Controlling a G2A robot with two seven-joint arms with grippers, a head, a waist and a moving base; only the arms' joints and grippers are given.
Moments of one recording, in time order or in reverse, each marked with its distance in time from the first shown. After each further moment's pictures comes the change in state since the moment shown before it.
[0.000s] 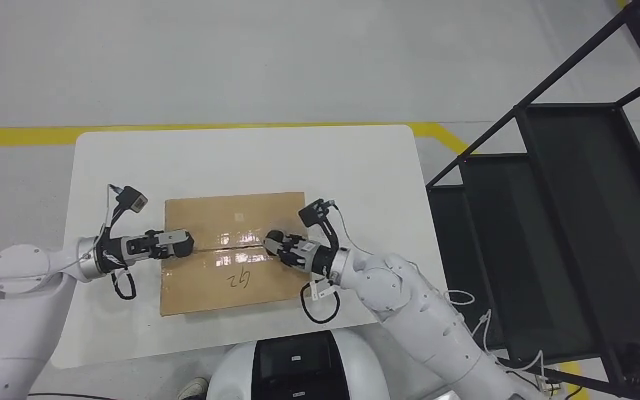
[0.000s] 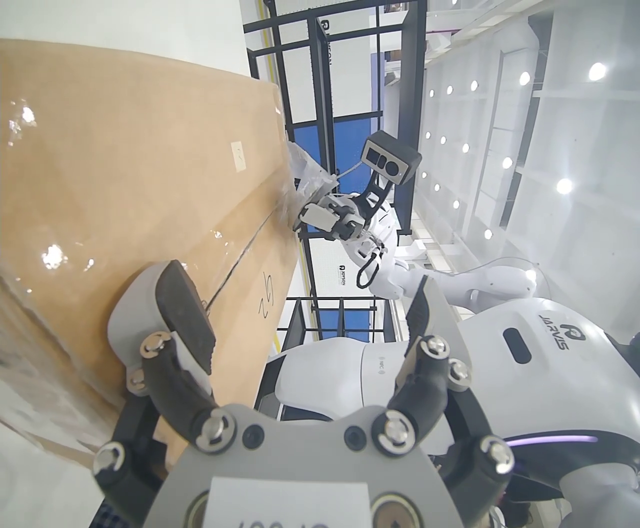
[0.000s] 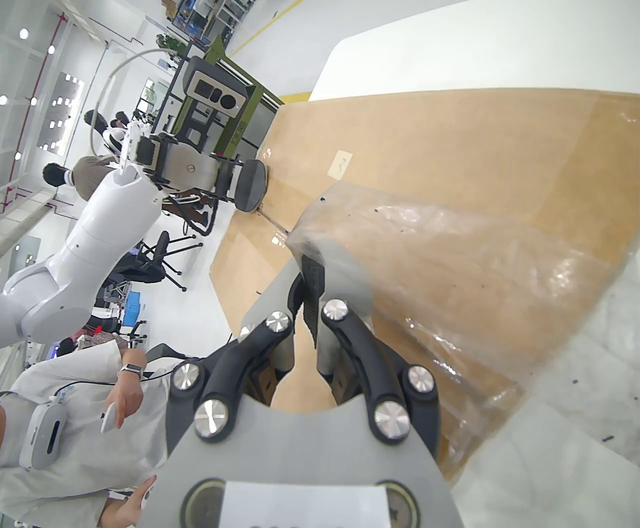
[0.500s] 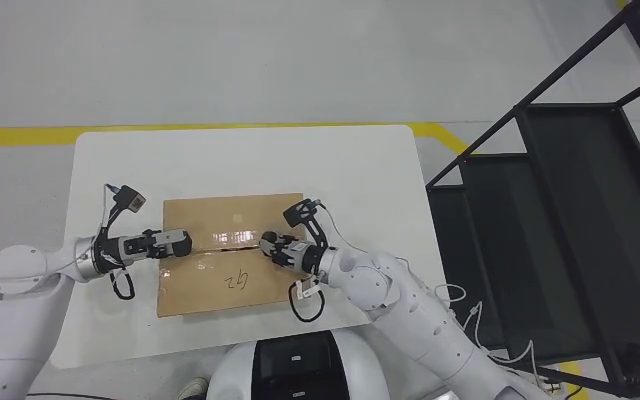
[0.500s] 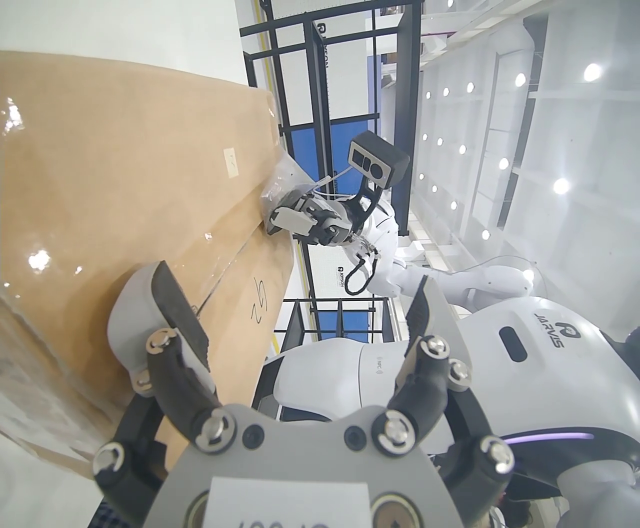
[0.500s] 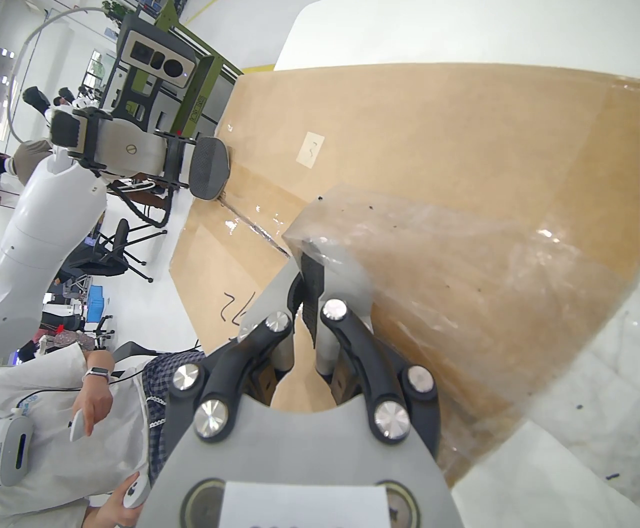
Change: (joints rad) left arm 0.006 0.002 -0.011 -0.004 -0.016 -0.002 -0.005; right arm 0.043 -0.014 -0.061 -0.012 -0.079 0.155 0.043
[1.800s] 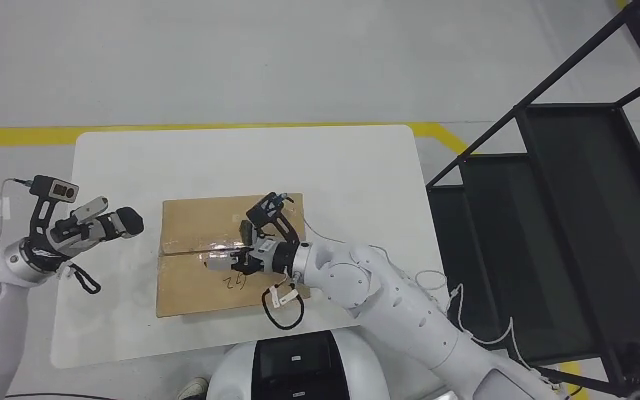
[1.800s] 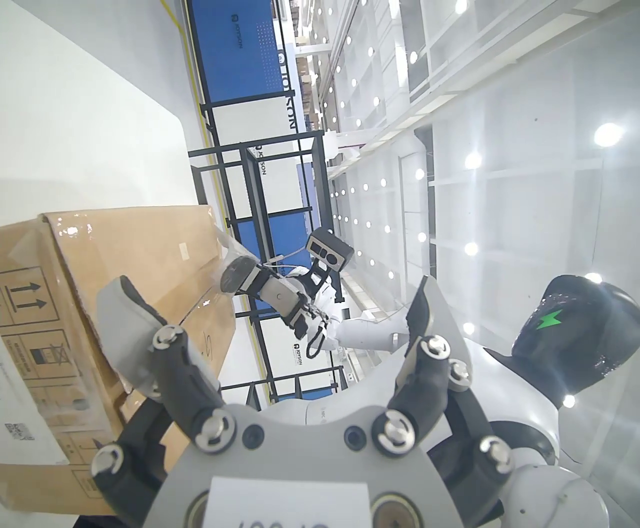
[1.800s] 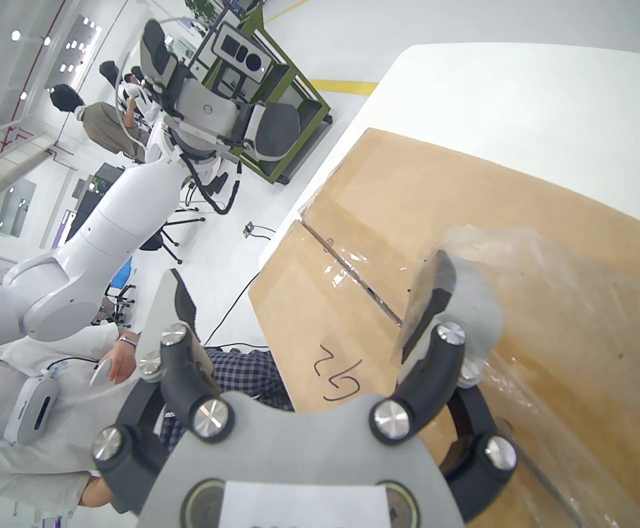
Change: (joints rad) left arm 0.095 0.009 -0.226 0.017 -0.270 0.021 0.058; right arm 0.128 -0.048 -0.130 -0.014 0.040 -0.065 -0.019
